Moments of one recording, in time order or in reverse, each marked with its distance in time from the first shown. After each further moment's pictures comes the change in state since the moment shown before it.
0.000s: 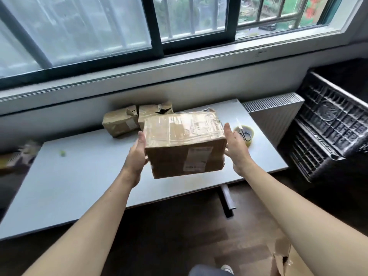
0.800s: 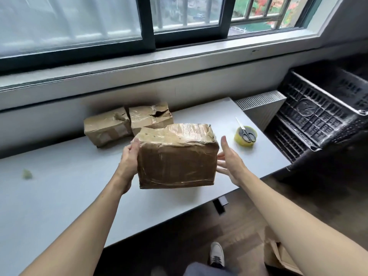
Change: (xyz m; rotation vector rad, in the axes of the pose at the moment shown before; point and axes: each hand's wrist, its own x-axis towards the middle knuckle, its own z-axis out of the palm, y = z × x) left_hand 0.119 -0.035 -0.091 0.008 -0.155 -0.162; right_hand 0.020 0.027 0.096 -0.056 0.120 0.208
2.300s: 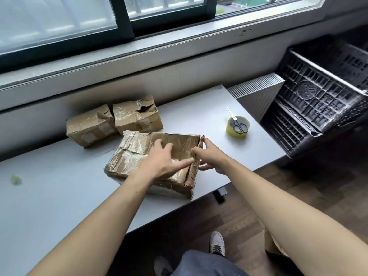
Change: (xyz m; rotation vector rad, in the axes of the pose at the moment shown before) left_hand 0.000 0.023 0.124 1.167 -0.279 0.171; right_hand 0.035 -0.004 -0.006 -0.252 -0.168 0.101
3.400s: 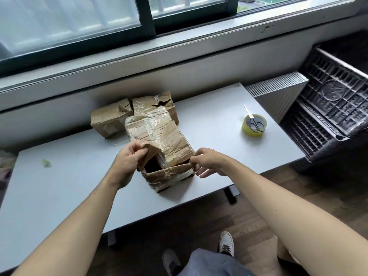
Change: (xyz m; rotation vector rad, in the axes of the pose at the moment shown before) left_hand -0.049 -0.097 -0.014 -1.143 0.336 -0.038; right_hand -0.017 -0.001 0.036 -0.308 -0.251 0.047
